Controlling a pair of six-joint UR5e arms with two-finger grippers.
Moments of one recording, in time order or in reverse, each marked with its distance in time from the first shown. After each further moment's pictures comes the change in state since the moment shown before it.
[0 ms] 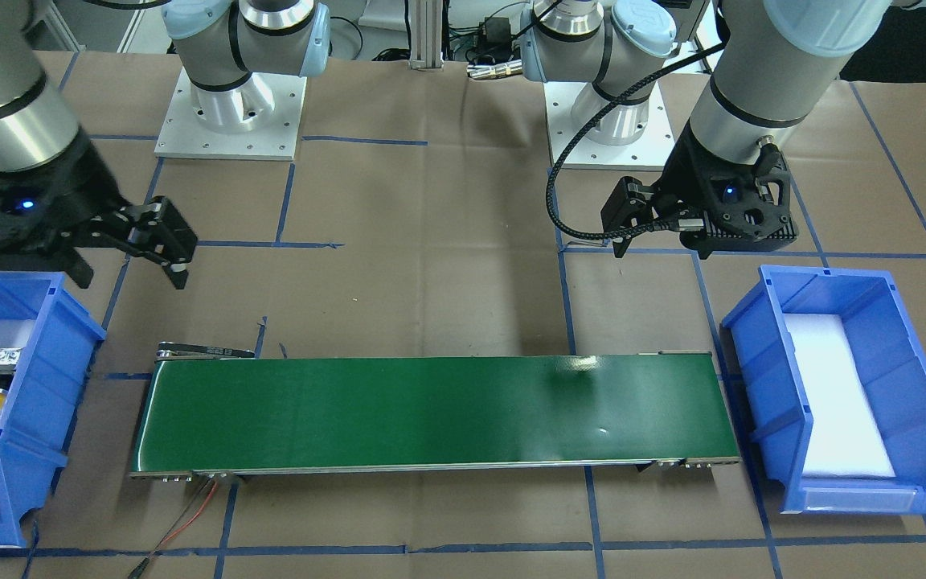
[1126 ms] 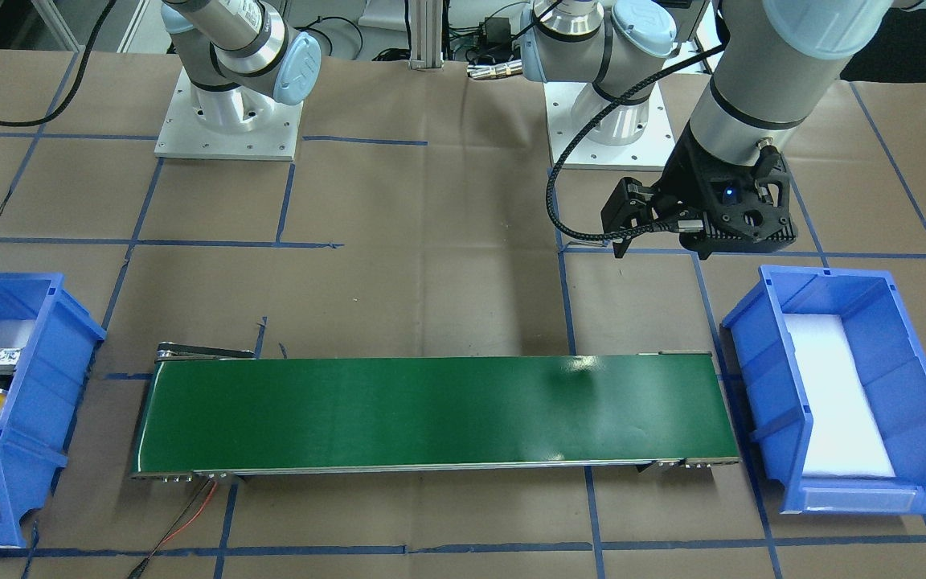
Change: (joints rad) left arm 0.001 0.000 -0.002 0.000 0.000 0.004; right arm -0.474 0.328 -0.044 -0.274 0.060 -0.564
